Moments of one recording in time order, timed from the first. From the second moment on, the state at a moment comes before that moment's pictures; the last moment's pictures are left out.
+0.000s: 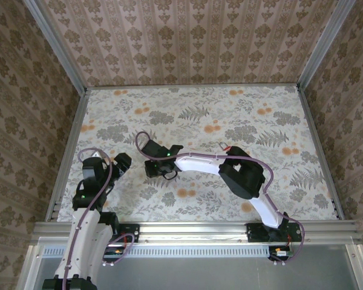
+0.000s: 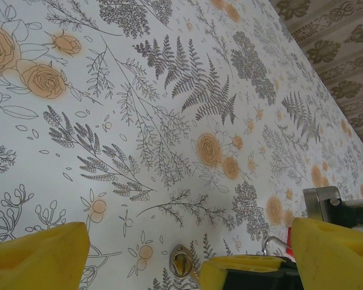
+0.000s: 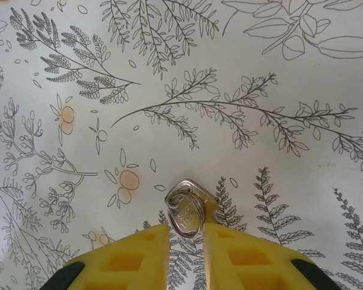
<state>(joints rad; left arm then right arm) -0.04 0.53 0.37 -0.45 0.21 -0.78 1.00 2.18 1.63 -0.48 -0.04 0.73</state>
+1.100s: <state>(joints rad) -0.04 0.52 0.36 -0.45 0.22 -0.78 1.00 2.28 1.75 -0.52 -0.09 0.74</state>
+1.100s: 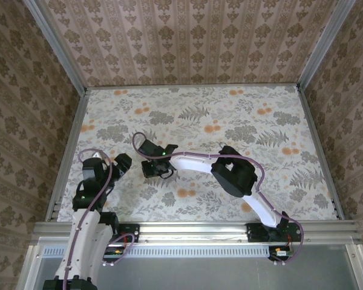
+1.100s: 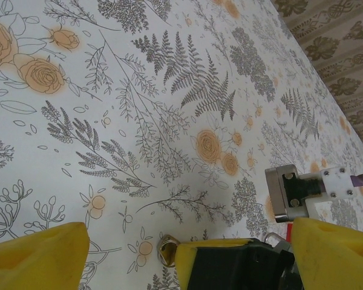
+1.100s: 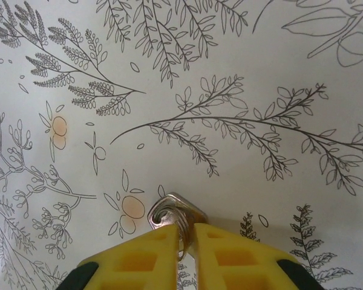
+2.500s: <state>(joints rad) -0.23 0.66 0.31 -0.09 0.45 -0.73 0.96 1.77 1.46 -0.55 0.06 0.65</state>
